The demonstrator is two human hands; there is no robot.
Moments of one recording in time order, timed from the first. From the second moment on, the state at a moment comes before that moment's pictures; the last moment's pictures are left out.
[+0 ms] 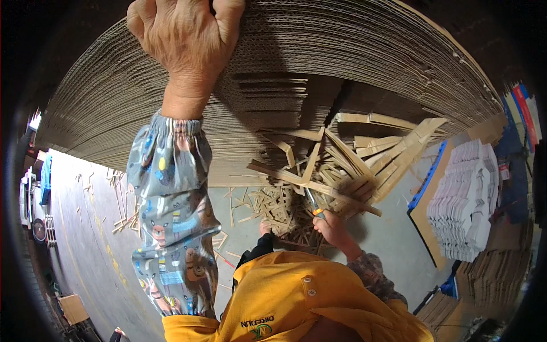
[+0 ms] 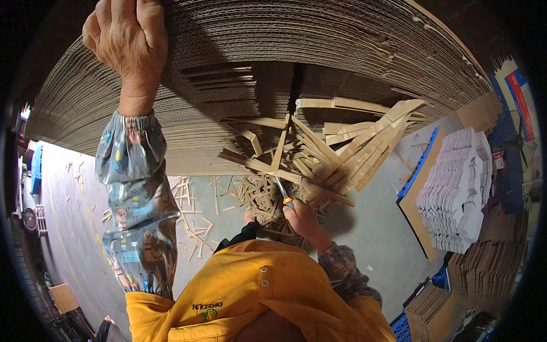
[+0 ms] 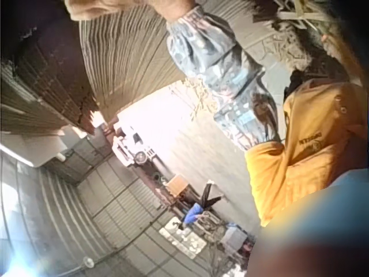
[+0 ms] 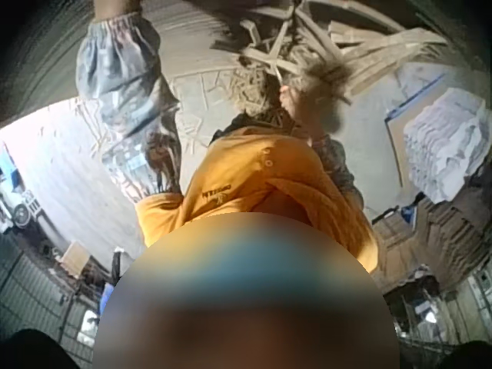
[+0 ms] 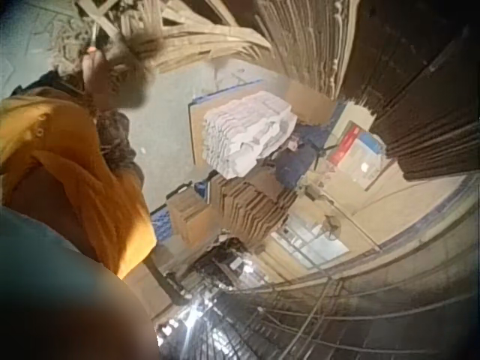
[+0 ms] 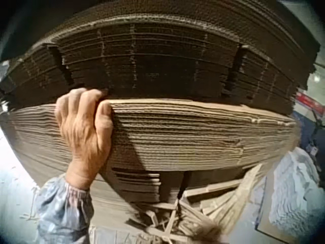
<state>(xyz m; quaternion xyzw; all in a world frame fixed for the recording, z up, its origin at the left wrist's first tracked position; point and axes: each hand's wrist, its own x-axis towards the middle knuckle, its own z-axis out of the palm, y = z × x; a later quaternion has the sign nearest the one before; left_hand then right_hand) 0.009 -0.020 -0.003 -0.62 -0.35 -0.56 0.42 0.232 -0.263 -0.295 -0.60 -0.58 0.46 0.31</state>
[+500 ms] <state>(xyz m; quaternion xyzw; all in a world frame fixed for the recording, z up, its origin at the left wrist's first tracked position) 0.007 -0.011 -0.008 -0.62 -0.34 -0.57 0.42 0.262 -0.184 -0.107 -0.58 -0.53 0.47 0.41</state>
